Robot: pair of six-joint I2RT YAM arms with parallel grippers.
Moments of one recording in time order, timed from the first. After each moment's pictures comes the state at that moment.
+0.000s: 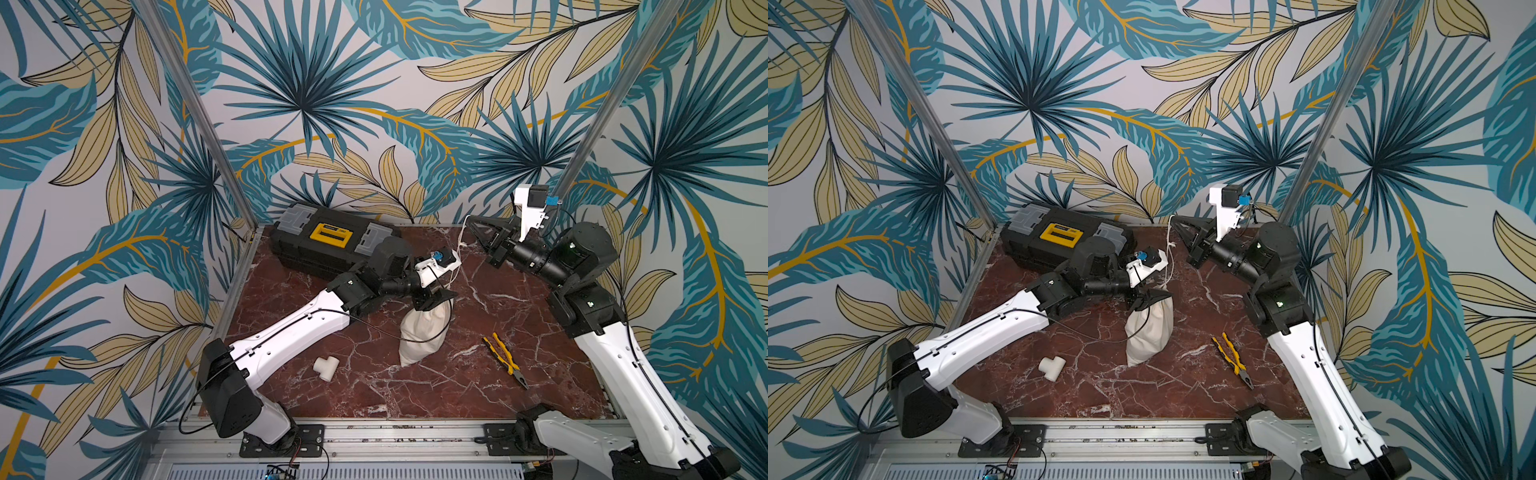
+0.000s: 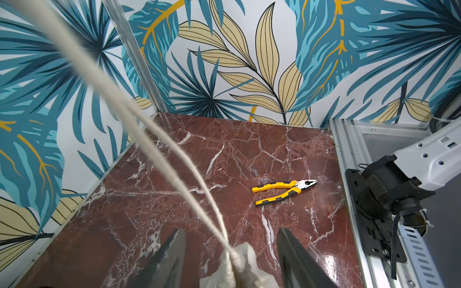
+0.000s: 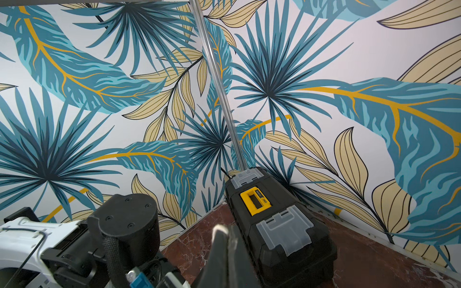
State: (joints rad) left arm -0.83 1.52 1.43 -0.28 0.42 0.25; right arm 0.45 1.09 1.32 -0.07 -0.57 0.37
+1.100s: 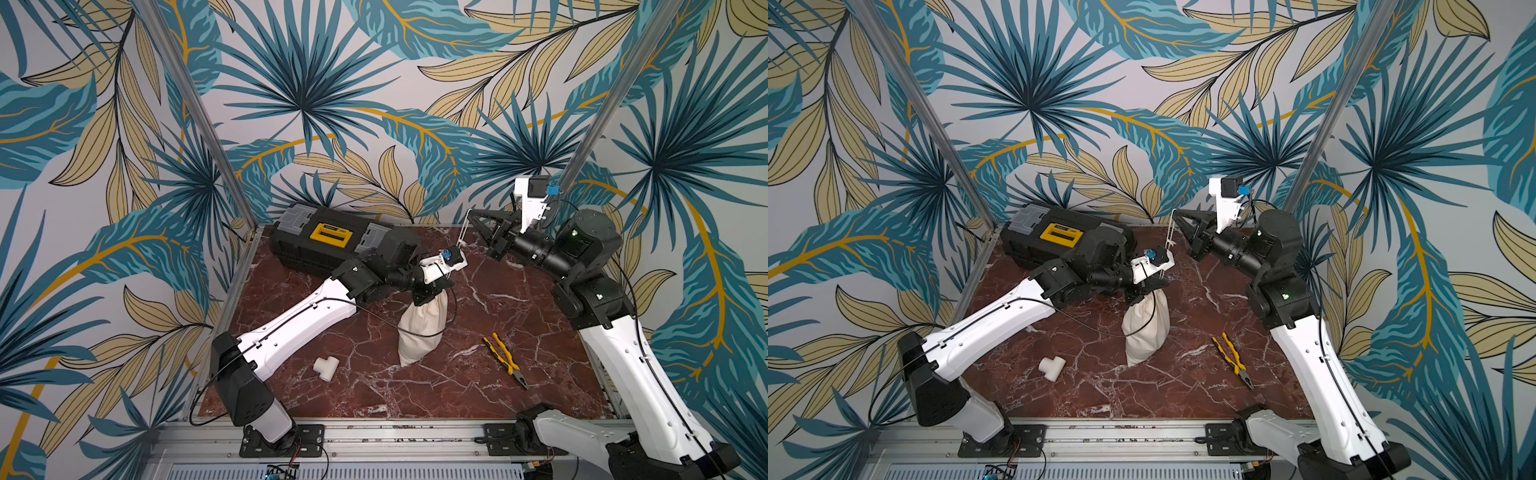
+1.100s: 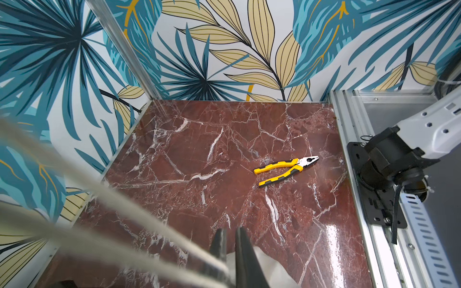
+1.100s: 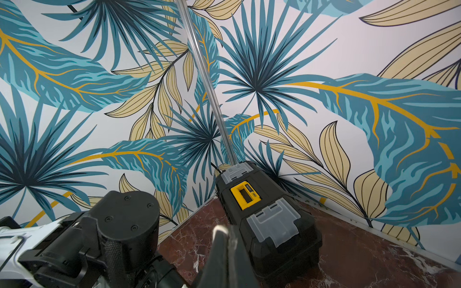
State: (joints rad) left arm -0.83 1.60 1.61 -0.54 0.42 0.38; right arm 0.45 1.13 1.45 -0.24 -0.51 0.32
